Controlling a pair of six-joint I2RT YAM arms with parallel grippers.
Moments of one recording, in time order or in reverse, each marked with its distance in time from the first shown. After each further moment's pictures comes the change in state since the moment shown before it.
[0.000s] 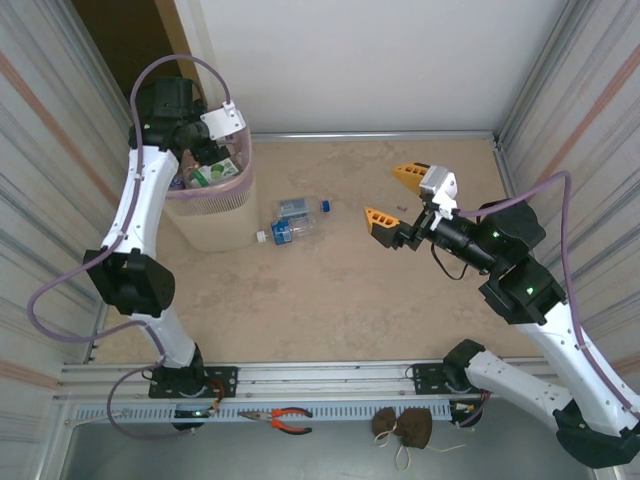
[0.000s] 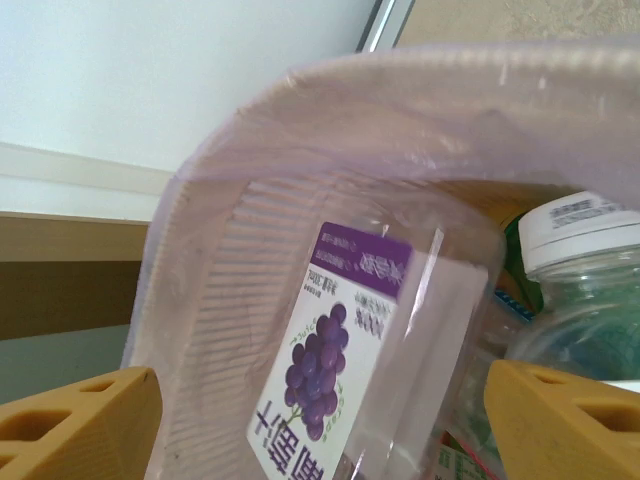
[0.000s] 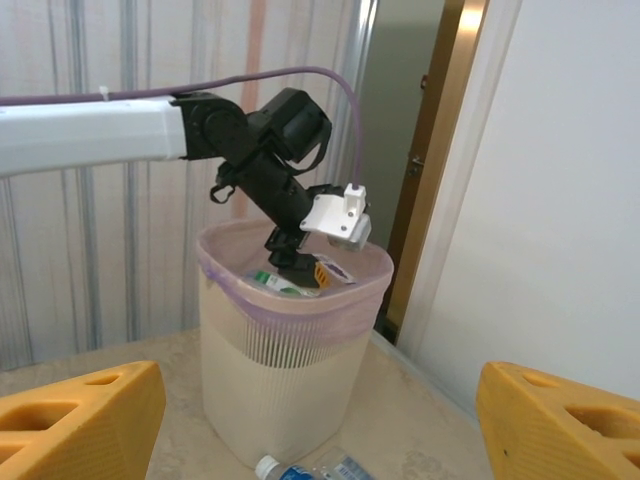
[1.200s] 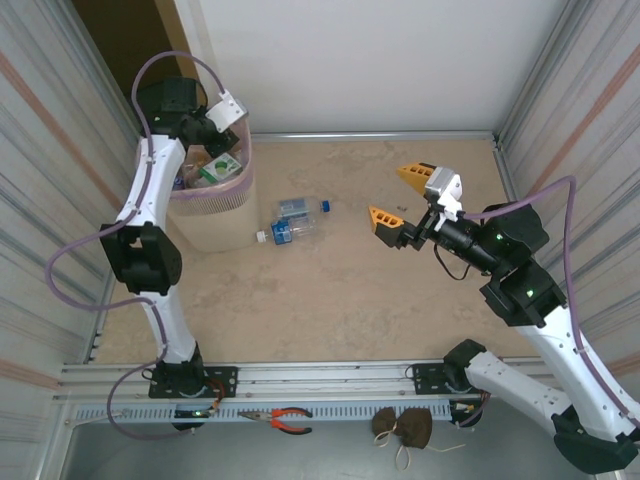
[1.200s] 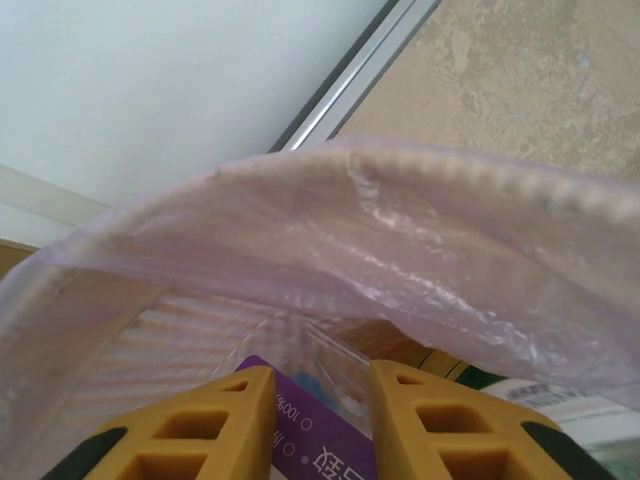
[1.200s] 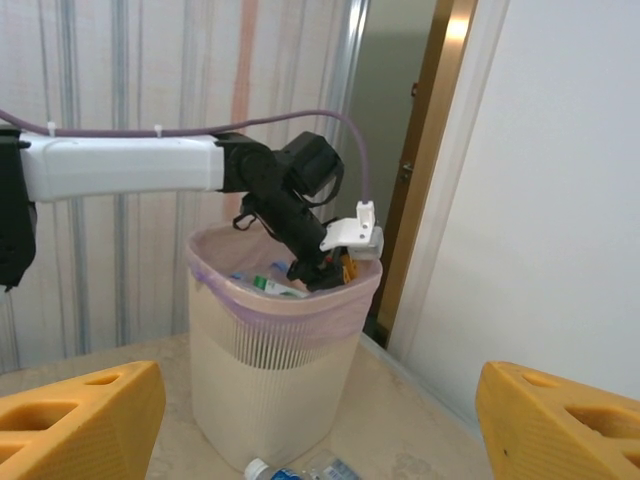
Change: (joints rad) left arm 0.048 0.192 0.092 0.032 0.227 -0.301; right arm -0.047 -0.027 -0.036 0.029 -0.030 0.004
